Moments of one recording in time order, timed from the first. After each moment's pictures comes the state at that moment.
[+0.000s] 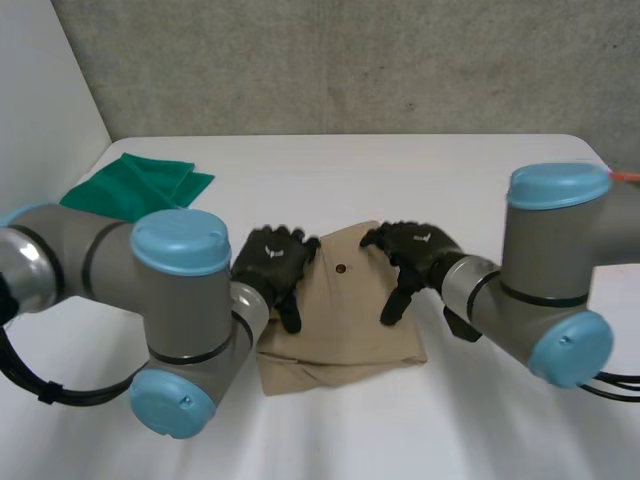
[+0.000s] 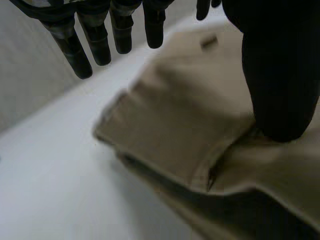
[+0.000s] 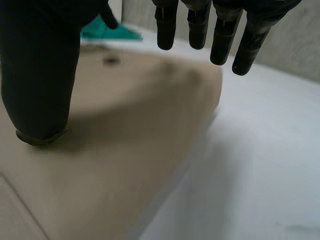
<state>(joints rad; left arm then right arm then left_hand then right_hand) 4.04 -2.19 -1.36 3.21 -1.66 3.37 2.05 -0.96 1.30 0.10 1.34 3.06 0.19 0.20 0.21 0.20 0.05 0.21 0.23 0.22 0.24 0.07</state>
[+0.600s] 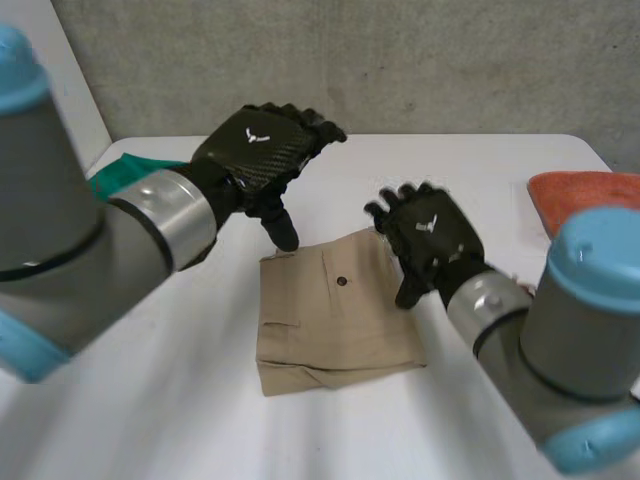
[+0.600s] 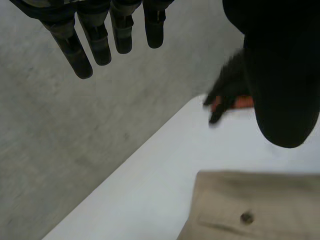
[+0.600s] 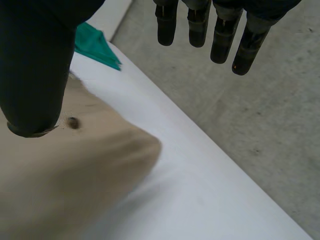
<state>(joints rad) 4.15 -1.82 -1.27 2.98 -1.30 3.41 2.15 -1.28 1.69 -0.26 1.49 2.76 0.19 0.20 0.21 0.20 0.05 0.17 0.21 0.21 0.24 0.07</state>
